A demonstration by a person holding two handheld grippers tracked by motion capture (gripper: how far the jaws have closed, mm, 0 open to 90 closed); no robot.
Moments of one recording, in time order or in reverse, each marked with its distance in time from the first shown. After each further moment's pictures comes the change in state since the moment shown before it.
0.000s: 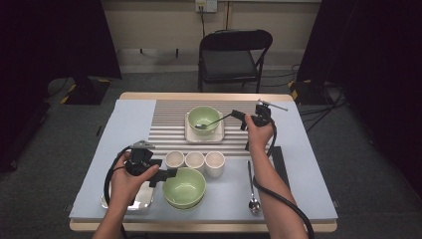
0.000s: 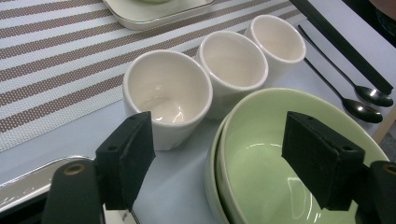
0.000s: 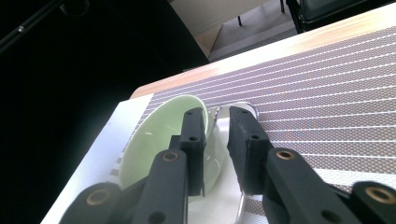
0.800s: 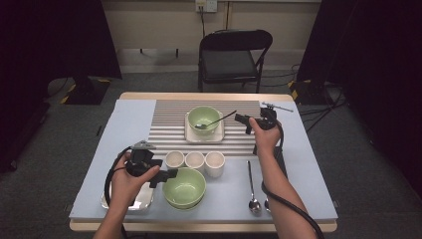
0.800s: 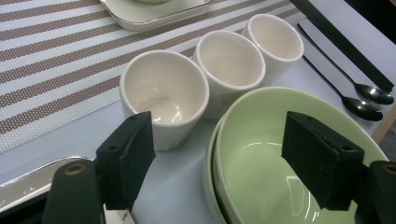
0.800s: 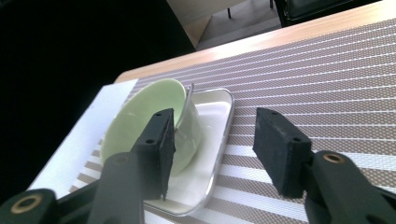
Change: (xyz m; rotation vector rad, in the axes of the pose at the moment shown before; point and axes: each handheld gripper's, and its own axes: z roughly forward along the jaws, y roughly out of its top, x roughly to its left) left arm -0.002 0.000 -0.001 0.002 0.003 0.013; right arm -0.007 -0.002 -0.018 0.044 -0.062 -0.086
